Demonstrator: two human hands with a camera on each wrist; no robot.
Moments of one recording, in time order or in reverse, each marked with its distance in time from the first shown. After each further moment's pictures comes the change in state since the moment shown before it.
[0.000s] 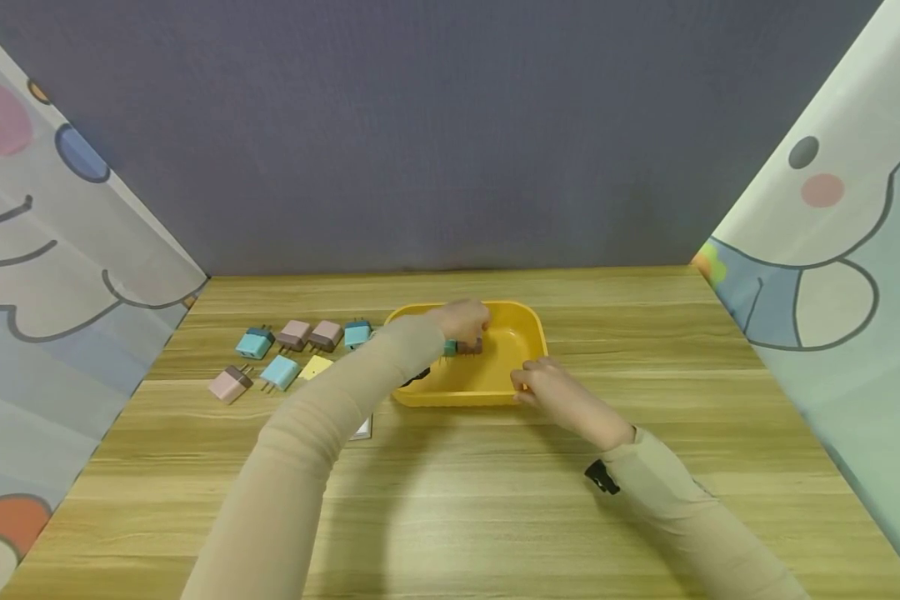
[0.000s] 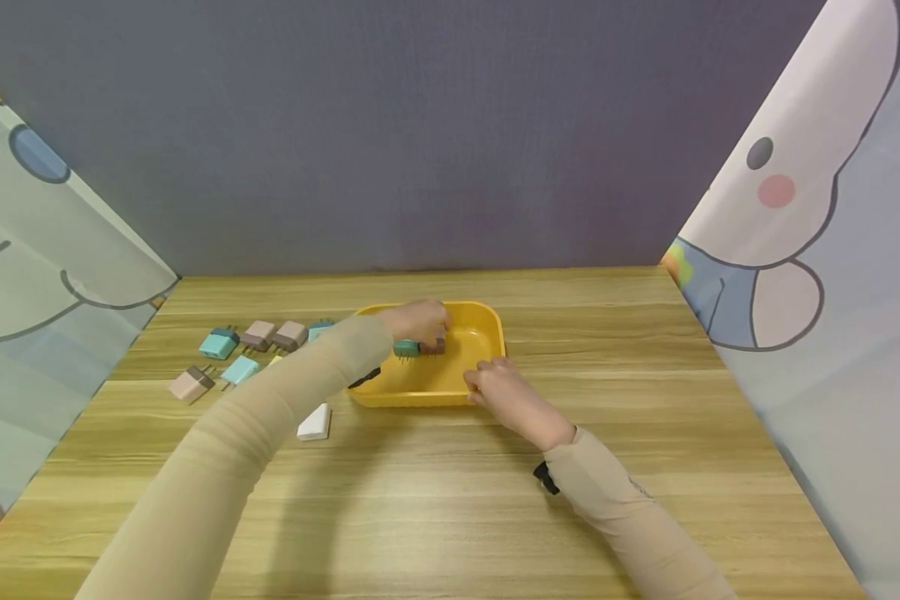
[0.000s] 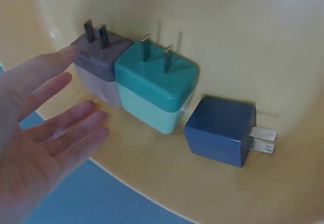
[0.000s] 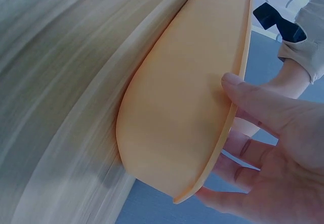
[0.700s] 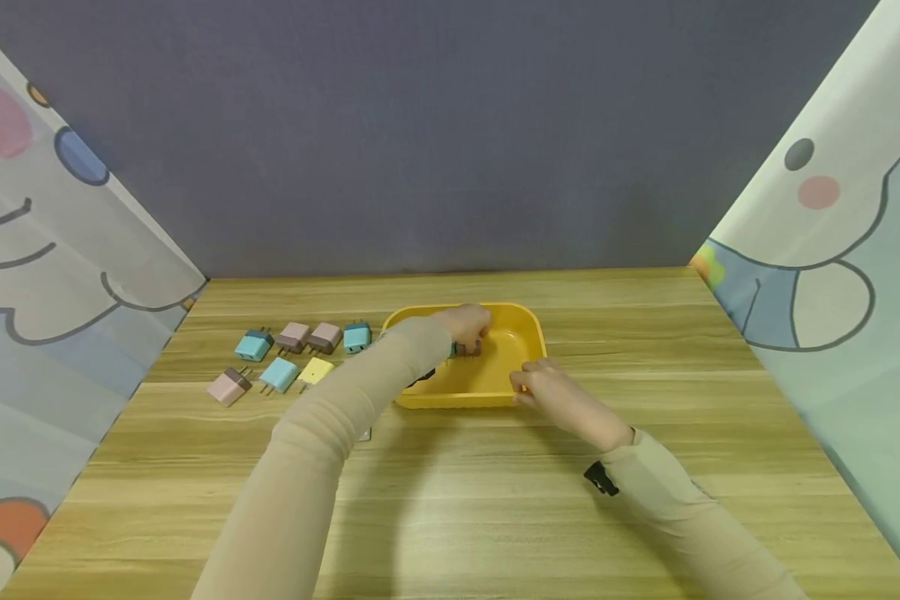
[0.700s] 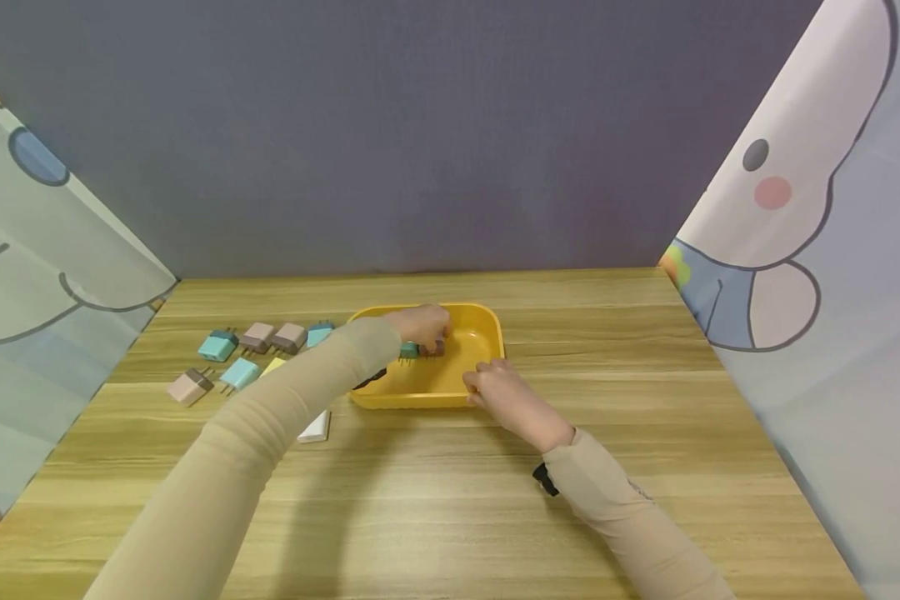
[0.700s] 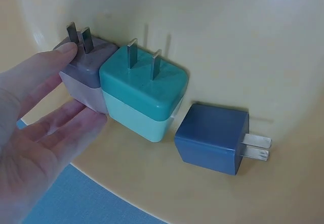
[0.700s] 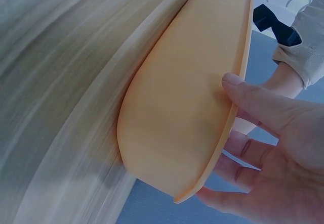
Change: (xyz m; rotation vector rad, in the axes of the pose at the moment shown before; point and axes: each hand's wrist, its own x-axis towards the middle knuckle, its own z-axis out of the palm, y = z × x) left_hand 0.006 0.003 0.004 0.006 -0.033 -0.014; right_hand -0.001 -0.001 -0.001 0.008 -0.008 0.010
